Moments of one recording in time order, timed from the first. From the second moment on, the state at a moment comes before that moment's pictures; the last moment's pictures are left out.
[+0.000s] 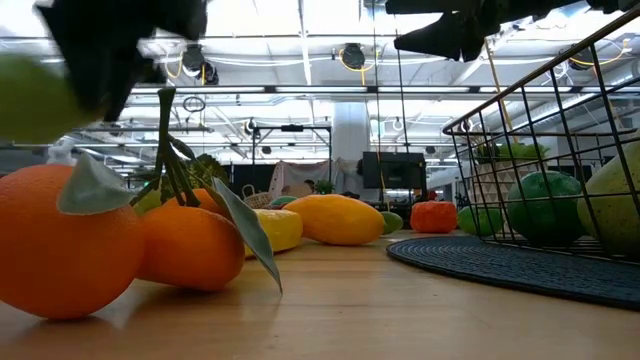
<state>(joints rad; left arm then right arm) -0.29 1.50 1.19 -1.11 0.10 -0.45 0.39 1.24 0.59 0.48 0.70 0.09</state>
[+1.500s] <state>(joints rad) -0.26 1.47 1.30 -0.22 -0.16 0.24 0.18 1.43 0.67 0.80 0.10 -0.05</state>
